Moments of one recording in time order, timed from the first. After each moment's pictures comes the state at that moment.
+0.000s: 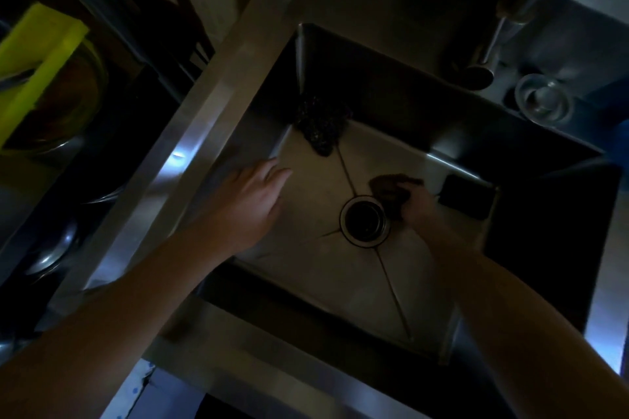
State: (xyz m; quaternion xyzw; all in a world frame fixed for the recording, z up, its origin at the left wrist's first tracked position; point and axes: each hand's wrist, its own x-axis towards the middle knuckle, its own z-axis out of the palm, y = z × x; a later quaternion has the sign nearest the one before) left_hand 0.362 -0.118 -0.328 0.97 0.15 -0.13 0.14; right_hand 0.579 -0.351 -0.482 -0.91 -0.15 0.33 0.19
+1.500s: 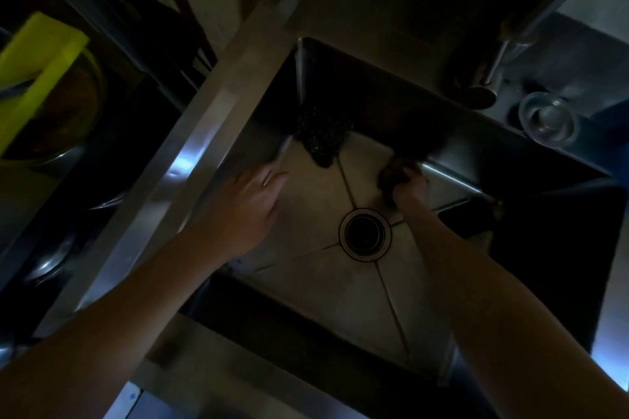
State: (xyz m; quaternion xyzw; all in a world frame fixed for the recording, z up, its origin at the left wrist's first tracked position) left_hand 0.378 -0.105 -0.333 0.96 0.17 -0.12 0.16; right_hand 0.604 -0.296 -0.477 -0.90 0.01 0.30 0.33
